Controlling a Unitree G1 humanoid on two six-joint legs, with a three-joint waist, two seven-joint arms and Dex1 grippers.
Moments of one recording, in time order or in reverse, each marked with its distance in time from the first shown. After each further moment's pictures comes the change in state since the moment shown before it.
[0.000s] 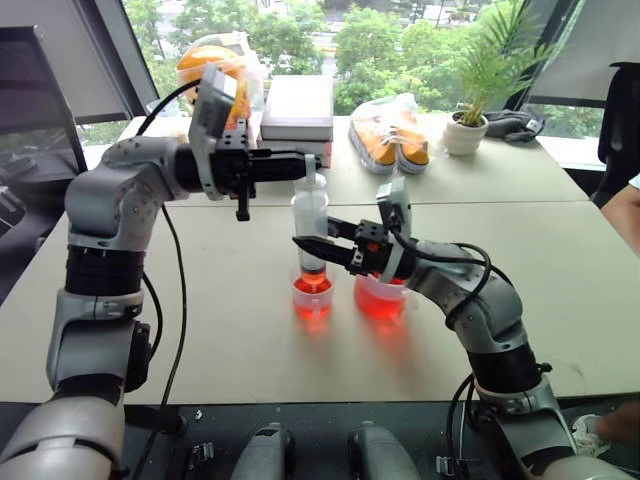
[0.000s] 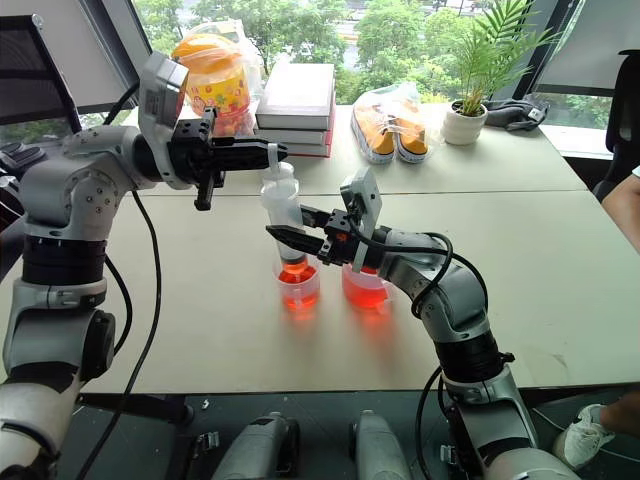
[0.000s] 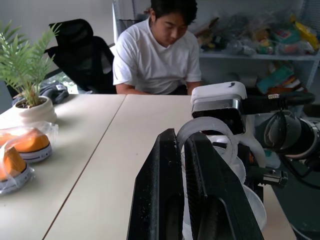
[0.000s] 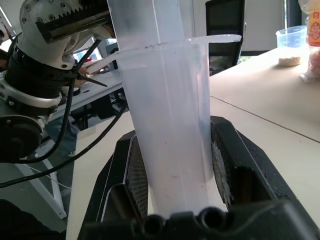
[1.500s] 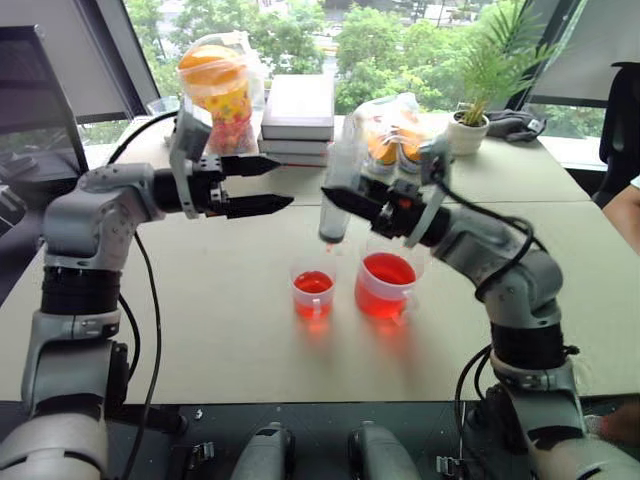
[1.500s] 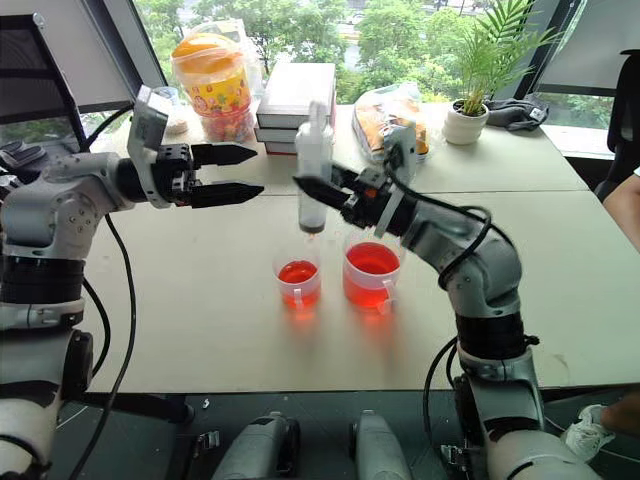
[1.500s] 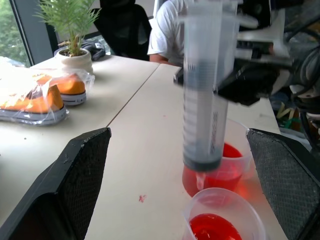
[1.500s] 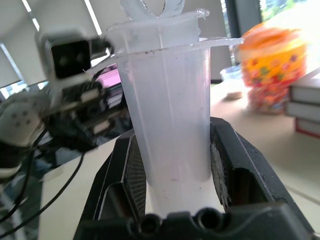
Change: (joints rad) left arm 0.143 0.079 0.050 -0.015 0.007 0.039 0.097; right arm -0.227 -0.122 -0.281 0.032 0.178 0.218 -0.244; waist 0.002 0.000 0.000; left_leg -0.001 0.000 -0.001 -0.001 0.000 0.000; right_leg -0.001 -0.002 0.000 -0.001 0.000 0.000
